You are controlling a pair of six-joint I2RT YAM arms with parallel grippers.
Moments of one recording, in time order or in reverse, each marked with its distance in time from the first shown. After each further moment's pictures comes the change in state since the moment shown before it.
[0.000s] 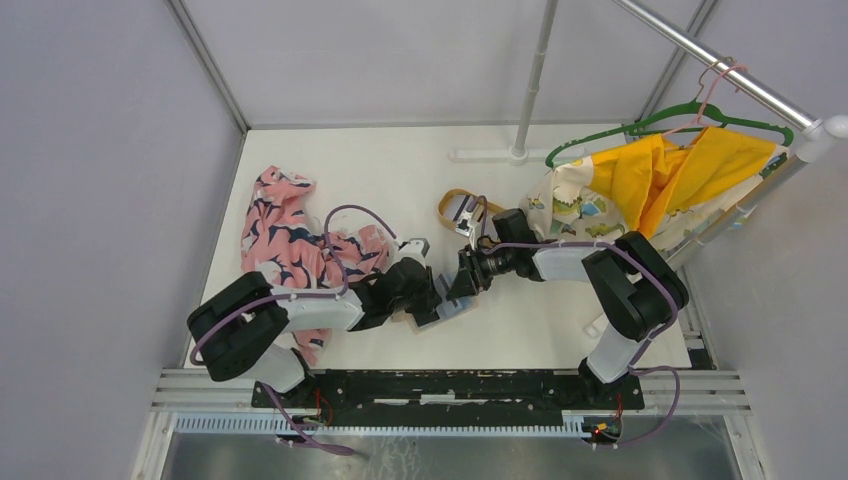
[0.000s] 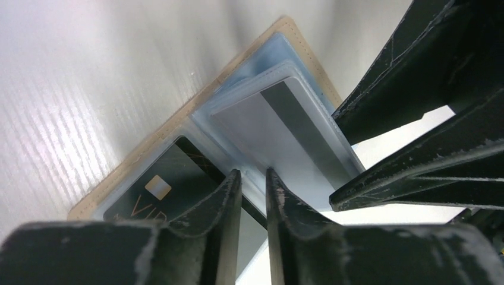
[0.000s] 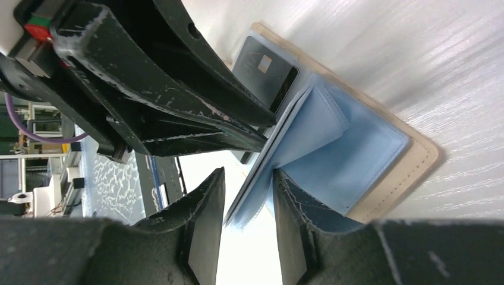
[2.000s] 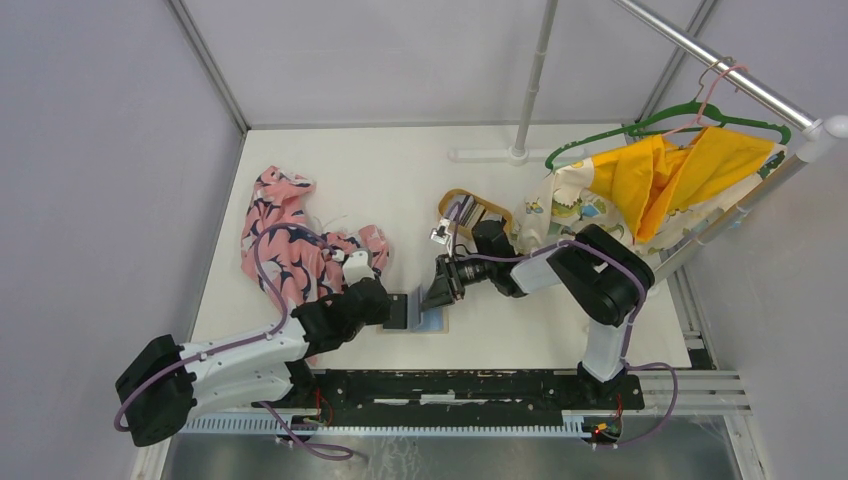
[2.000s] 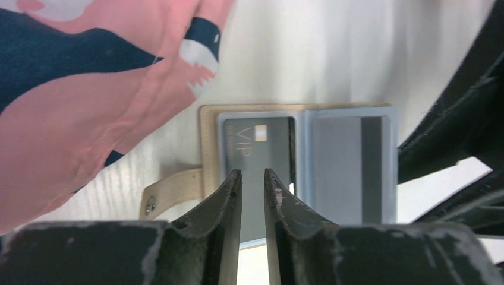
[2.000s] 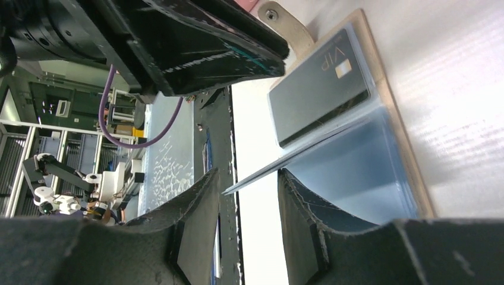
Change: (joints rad) left arm 0.002 -0.554 -0.197 -0.387 -0.307 -0.126; right arm 0.141 0.153 -0.045 0.549 -0.122 0.405
